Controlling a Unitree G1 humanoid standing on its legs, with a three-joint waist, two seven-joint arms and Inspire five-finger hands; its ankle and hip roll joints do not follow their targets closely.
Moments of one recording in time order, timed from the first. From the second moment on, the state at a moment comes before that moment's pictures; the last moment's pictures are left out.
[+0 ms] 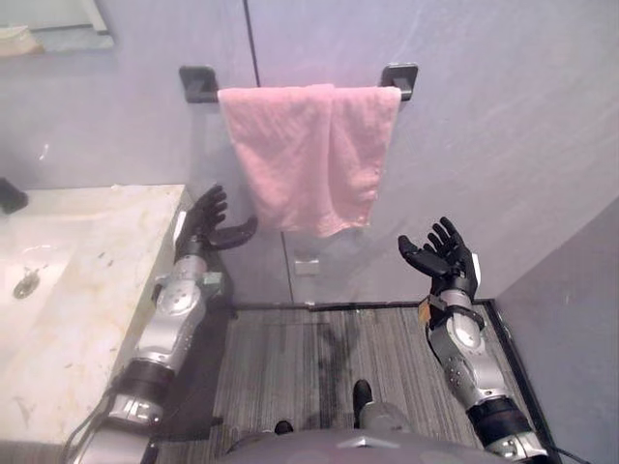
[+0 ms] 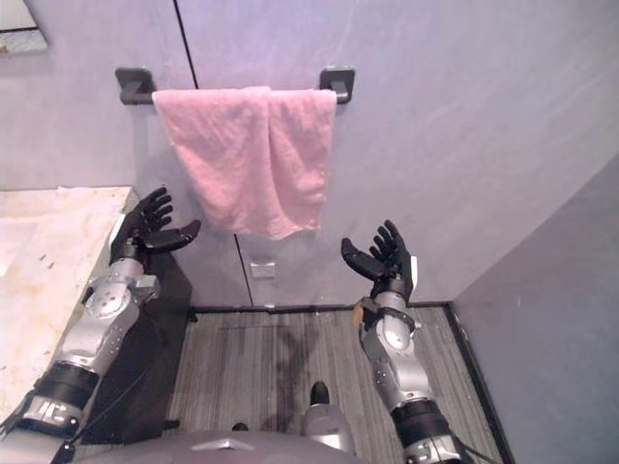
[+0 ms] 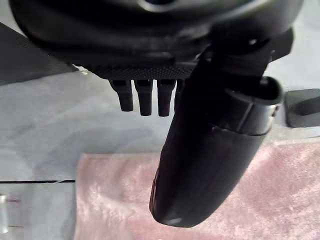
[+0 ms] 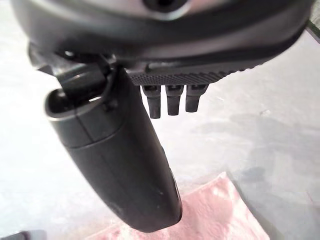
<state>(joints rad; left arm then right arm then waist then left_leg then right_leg) -0.17 0.43 -0.15 0.26 -0.40 -0.03 0.21 -0.01 -0.28 0.16 0.24 0.56 -0.20 -0.40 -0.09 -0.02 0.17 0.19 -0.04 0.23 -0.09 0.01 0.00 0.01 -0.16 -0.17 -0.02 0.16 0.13</state>
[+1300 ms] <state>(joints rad) 0.12 0.31 -0.18 0.90 -0.47 0.14 -0.30 0.03 -0.35 0.14 0.58 0.51 -0.23 -0.51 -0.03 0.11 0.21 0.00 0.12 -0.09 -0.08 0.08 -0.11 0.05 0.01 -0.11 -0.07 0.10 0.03</state>
